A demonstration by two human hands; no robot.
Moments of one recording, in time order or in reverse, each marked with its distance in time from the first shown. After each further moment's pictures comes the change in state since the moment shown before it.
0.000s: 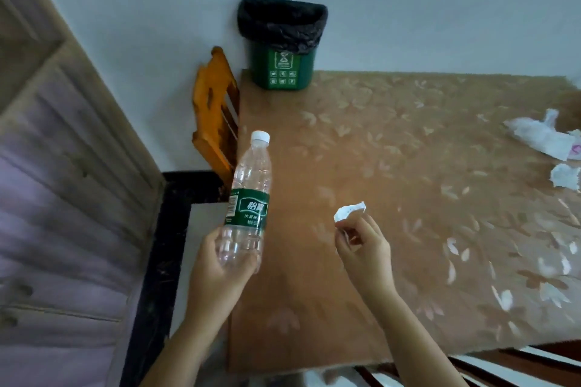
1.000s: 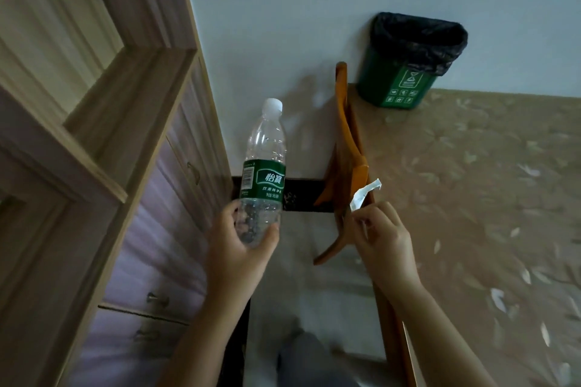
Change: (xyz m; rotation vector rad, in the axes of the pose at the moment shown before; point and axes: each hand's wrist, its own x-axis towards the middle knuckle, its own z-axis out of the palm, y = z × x) left_hand 0.142 -0.051 -0.265 0.033 0.231 0.120; right_hand 0.005 -0.188 0.257 -0.175 -0.043 -0.330
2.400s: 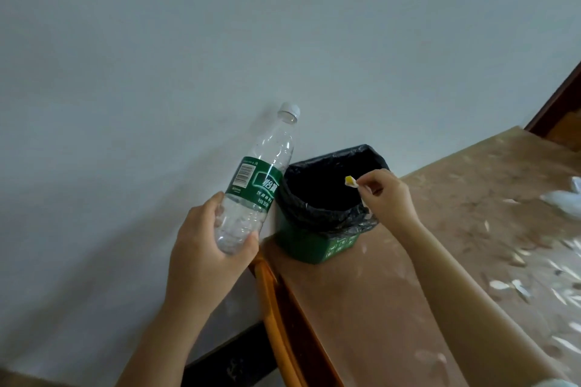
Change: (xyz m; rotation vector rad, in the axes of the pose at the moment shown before) left_hand 0.476 0.152 0.279 0.121 -0.388 0.676; right_hand 0.491 0.224 -0.029 -0.132 0.304 0.387
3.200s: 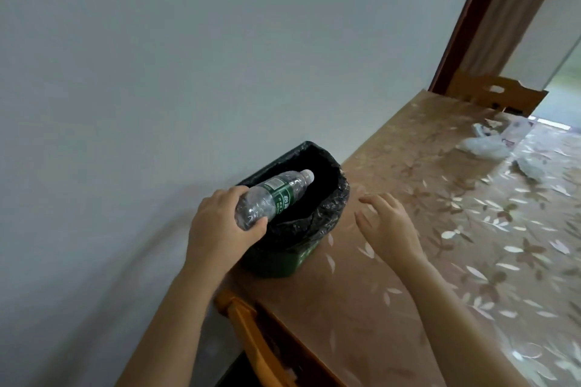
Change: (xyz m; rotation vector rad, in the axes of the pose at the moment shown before) left_hand 0.099 0.003 0.092 0.060 -0.275 0.345; right_hand -0.060 0.023 -0.017 -0.320 0.214 0.226
